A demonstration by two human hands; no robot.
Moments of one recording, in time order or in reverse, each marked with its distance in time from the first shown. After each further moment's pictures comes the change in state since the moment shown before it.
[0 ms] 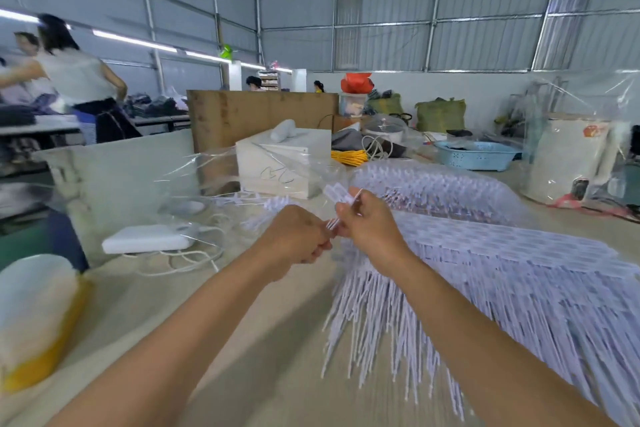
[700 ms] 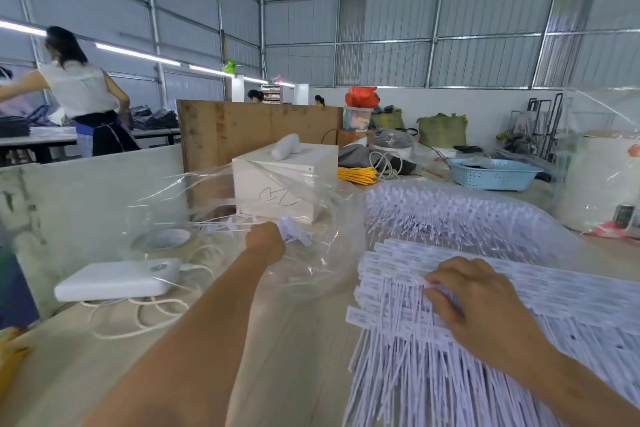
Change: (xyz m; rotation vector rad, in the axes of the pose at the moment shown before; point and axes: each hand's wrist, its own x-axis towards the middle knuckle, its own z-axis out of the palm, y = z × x) left_hand 0.195 -0.077 -0.045 0.928 0.276 -0.094; right_hand 0.005 0.064 -0.080 -1.067 0.039 -0.372
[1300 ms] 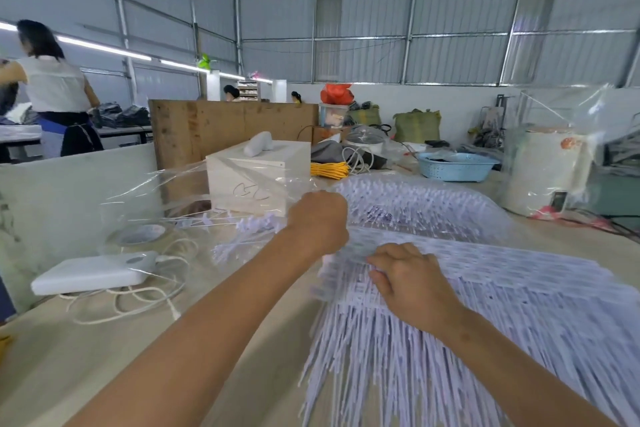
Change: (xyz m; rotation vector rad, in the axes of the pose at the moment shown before) left_hand -0.124 0.112 -0.062 0.123 0.112 0.482; right_hand 0.002 -0.004 0.009 -0.063 -0.104 -0.076
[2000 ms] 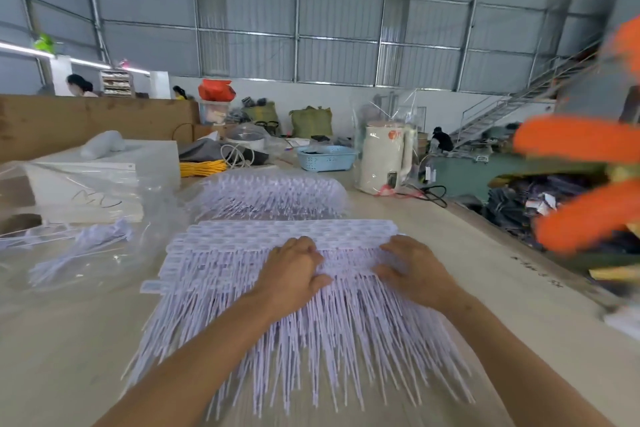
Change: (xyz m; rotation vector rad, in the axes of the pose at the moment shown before) left_hand -0.048 0.157 0.081 -0.157 -0.024 0.553; right_hand -0.153 0.161 -0.082 0.100 -0.034 0.534
